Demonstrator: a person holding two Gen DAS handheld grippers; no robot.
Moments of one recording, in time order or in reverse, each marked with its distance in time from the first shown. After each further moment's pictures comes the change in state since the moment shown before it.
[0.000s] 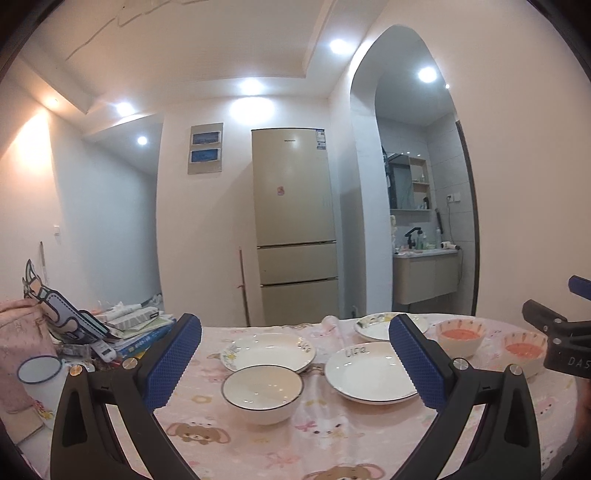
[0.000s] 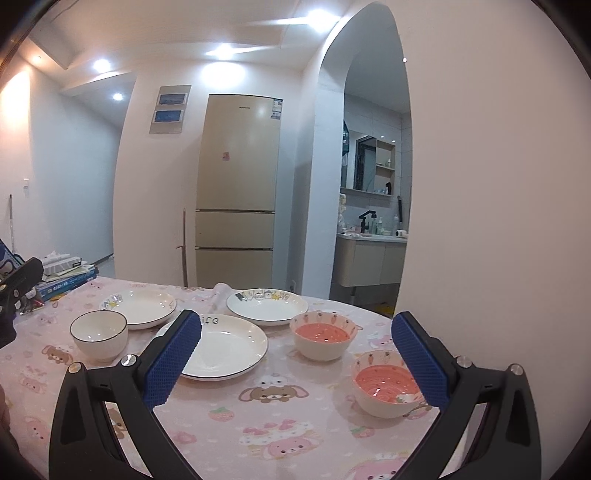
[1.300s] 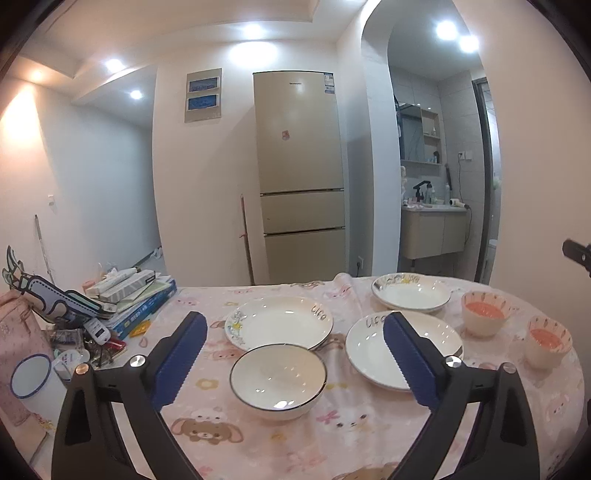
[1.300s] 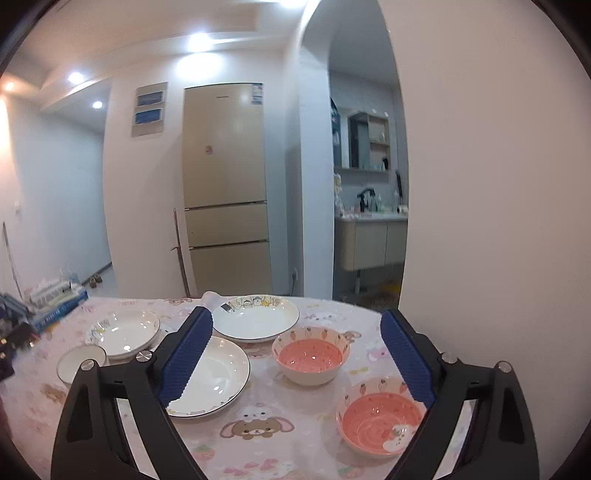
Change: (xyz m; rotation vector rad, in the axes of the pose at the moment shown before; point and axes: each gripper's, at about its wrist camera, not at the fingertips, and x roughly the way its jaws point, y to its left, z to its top) left arm 0.082 0.020 0.009 -0.017 0.238 -0.004; right arm 0.072 -0.064 0.045 0.151 0.125 0.074
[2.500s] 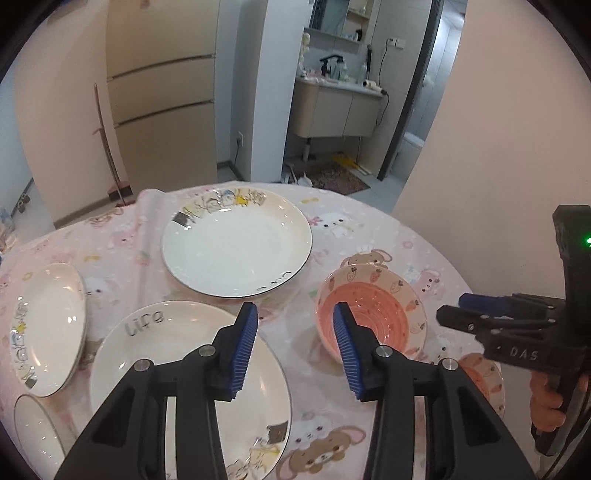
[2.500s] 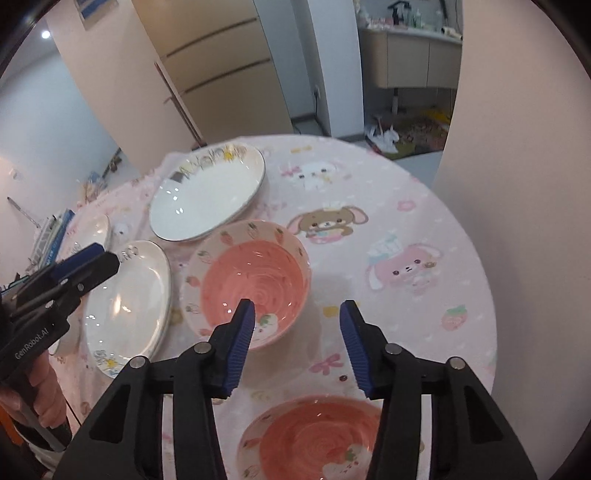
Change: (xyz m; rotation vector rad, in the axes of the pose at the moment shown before) left arm 0.236 -0.230 0.057 0.042 0.605 -0.417; right arm 0.244 -0.125 -0.010 0.054 0.800 0.130
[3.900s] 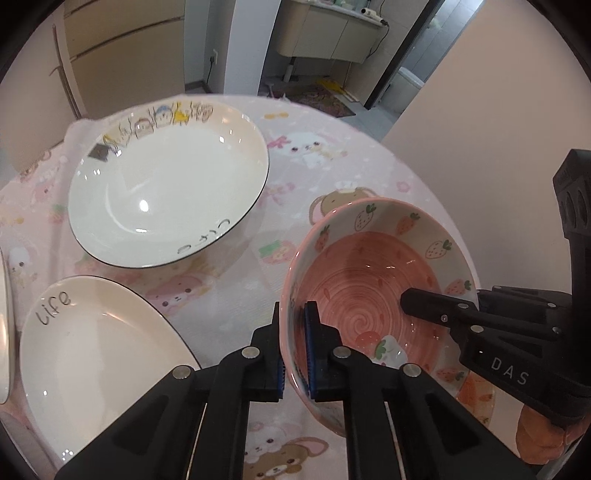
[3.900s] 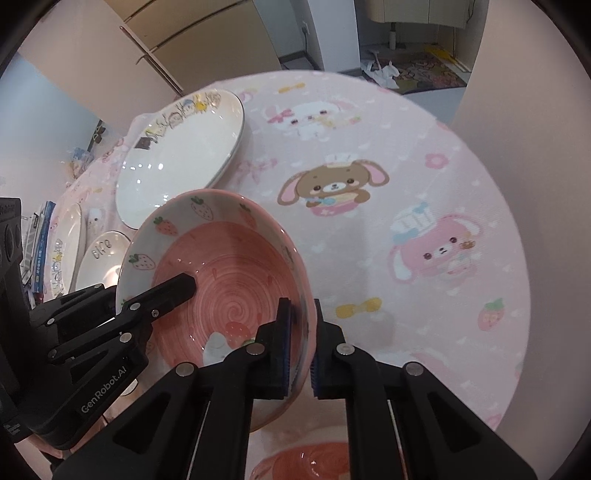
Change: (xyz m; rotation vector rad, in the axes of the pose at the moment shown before) left arm 0.095 -0.030 0.005 -0.028 0.312 -0.085; right arm 0.040 0.003 0.027 0.074 0.222 0.007
